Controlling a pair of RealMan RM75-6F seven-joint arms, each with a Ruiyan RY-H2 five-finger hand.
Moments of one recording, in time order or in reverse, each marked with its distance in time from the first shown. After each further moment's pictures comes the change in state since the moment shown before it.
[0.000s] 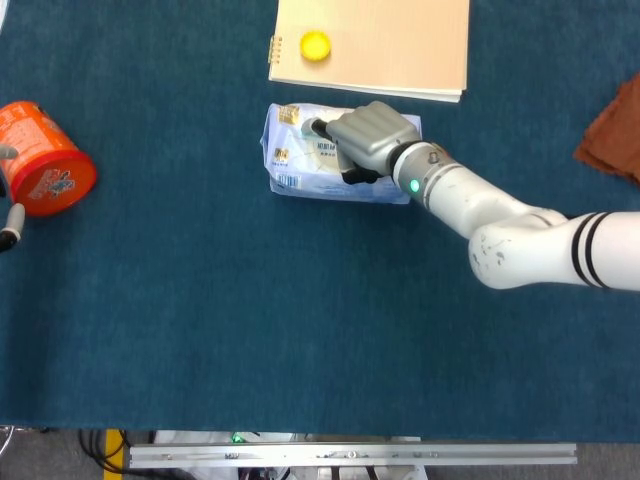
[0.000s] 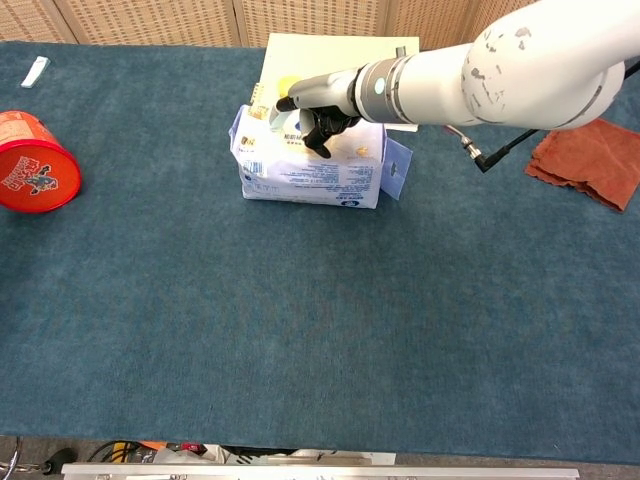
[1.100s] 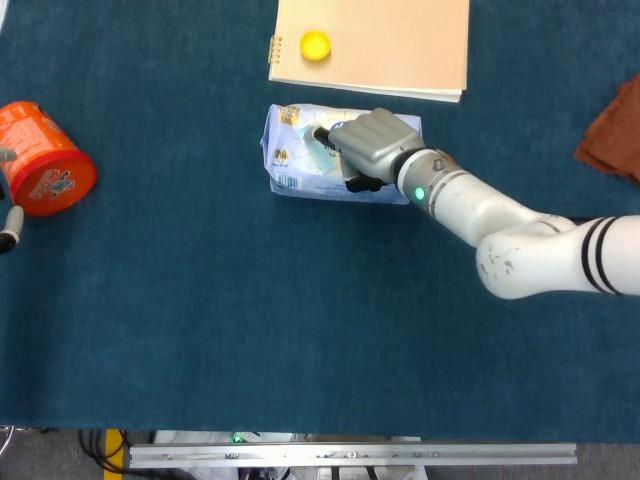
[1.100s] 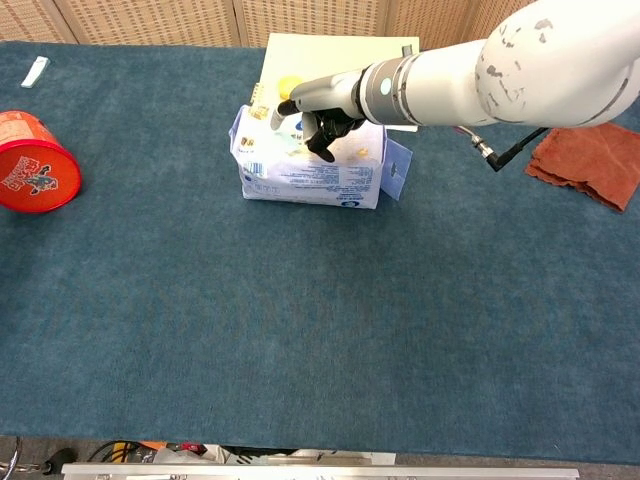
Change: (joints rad) left arm 0.009 0.001 0.000 0.002 0.008 0.003 -0.006; right arm 0.023 0.054 -0.024 -0.092 0.001 0.030 0.010
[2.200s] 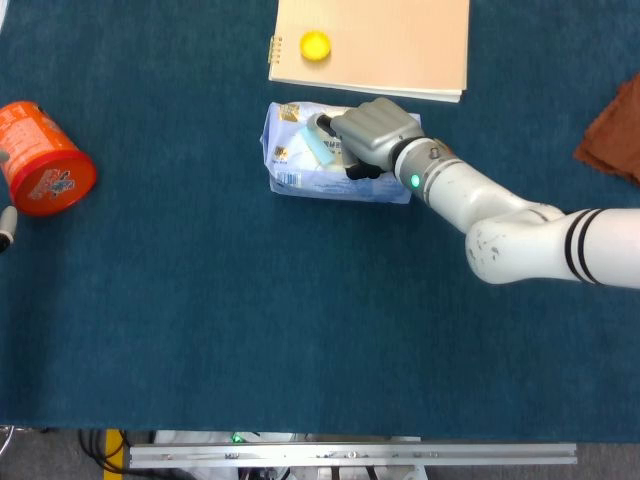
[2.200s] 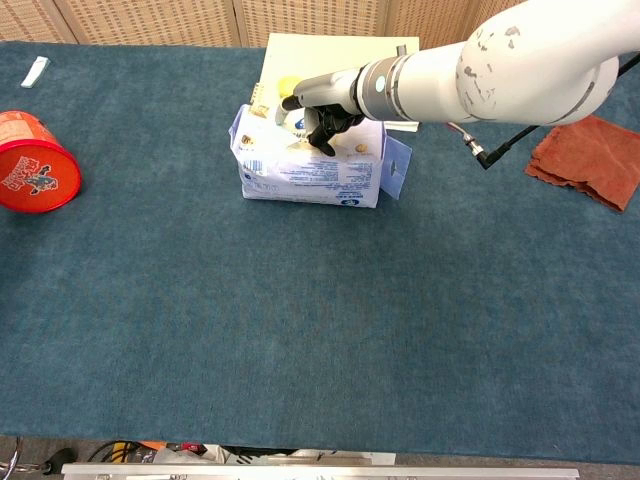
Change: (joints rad) left arm 0.007 -0.003 -0.004 0.017 -0.016 -0.005 -0.009; right arm 0.009 -0.066 -0.015 0.122 0.035 -0.042 0.010
